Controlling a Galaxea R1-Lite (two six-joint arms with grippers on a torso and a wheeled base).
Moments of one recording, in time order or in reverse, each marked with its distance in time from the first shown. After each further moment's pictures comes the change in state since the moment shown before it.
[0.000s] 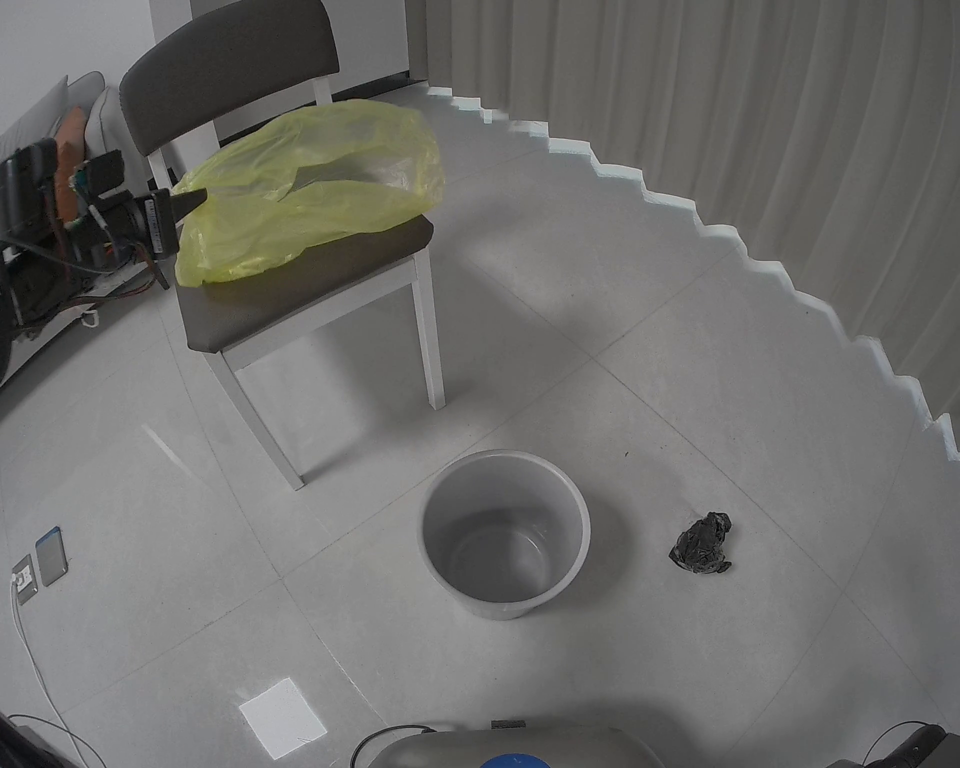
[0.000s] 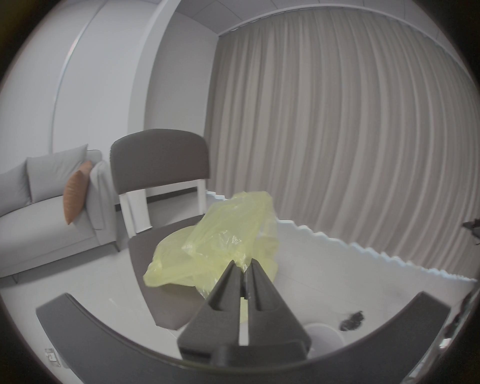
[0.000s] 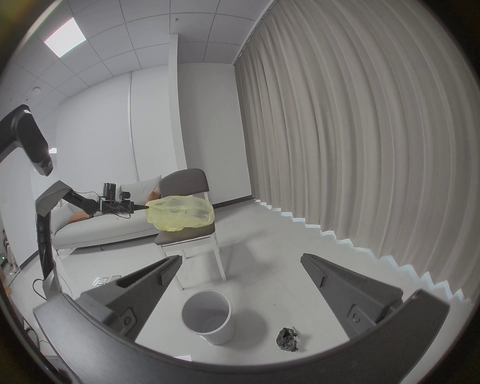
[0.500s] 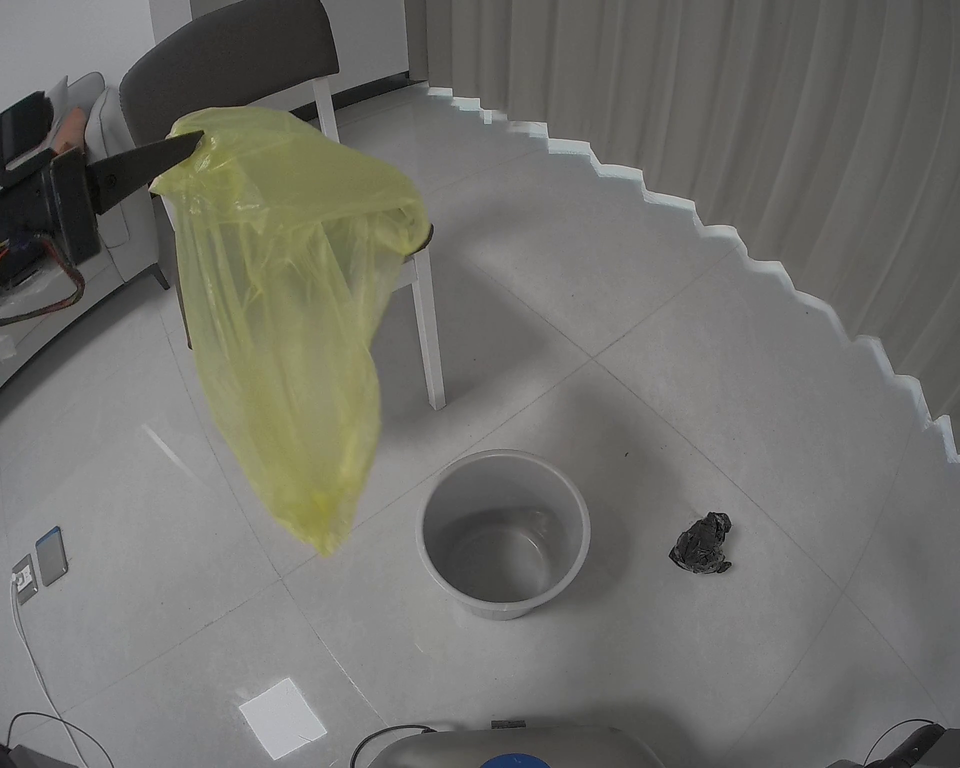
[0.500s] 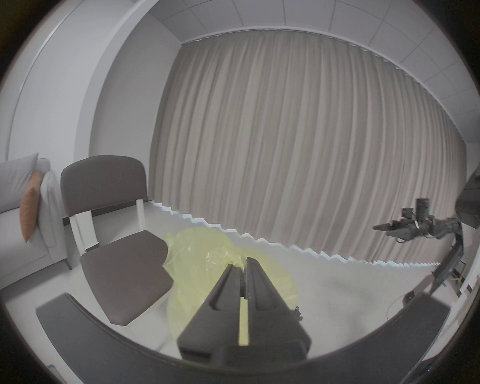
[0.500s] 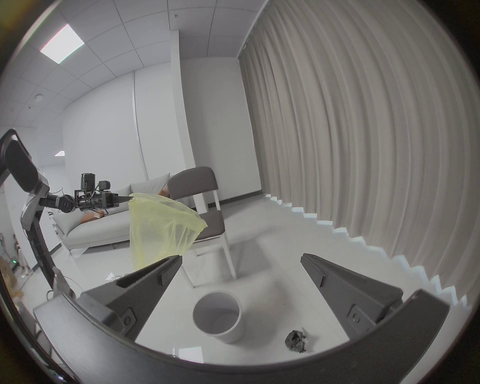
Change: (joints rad) left arm -0.231 -0.287 0.086 0.132 -0.105 0.047; right arm 0.038 0.164 -0.274 0.213 0.070 -0.001
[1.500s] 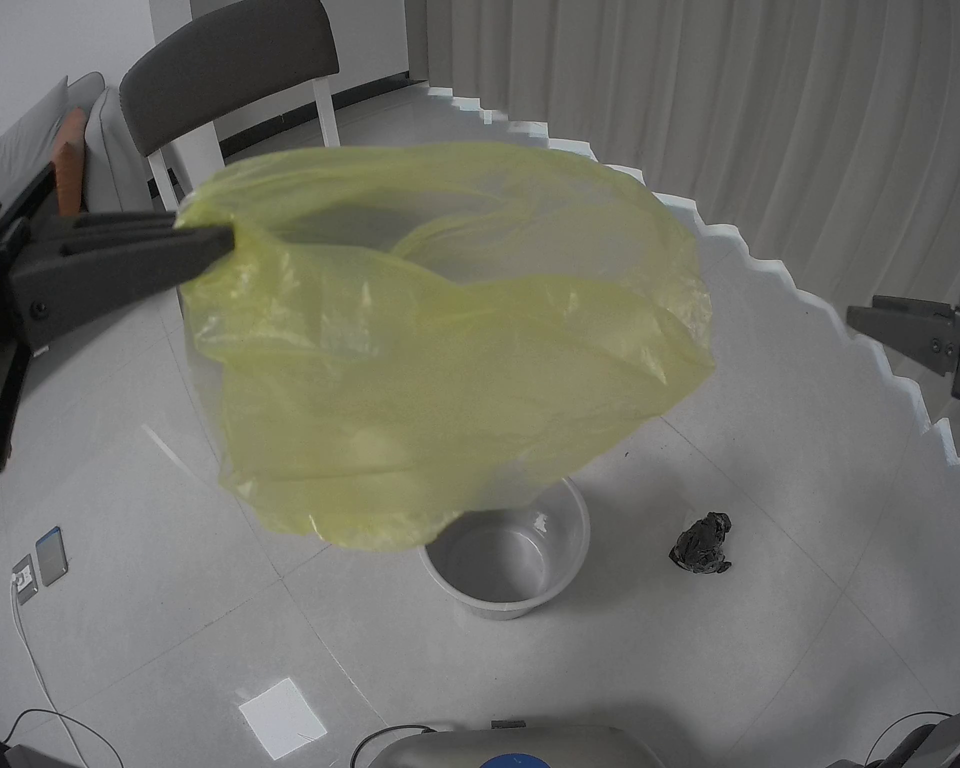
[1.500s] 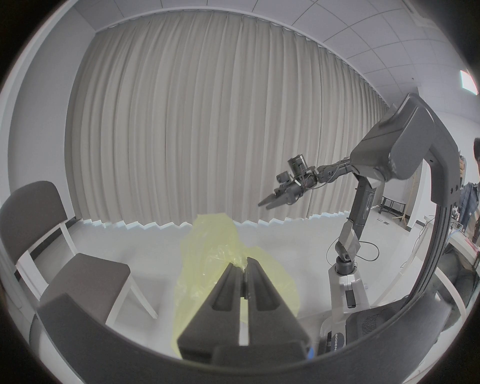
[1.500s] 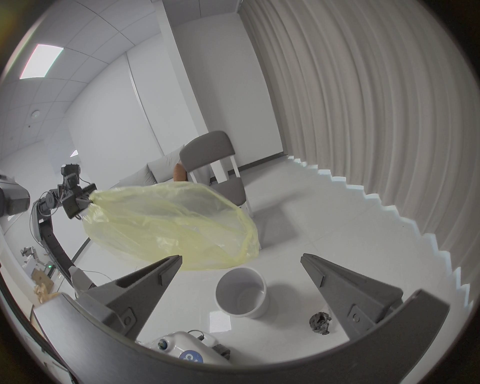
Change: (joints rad) left arm -0.319 -0.077 -0.129 0.439 -0.076 0.323; right arm 0.115 0.364 -0.227 0.120 0.045 -0.024
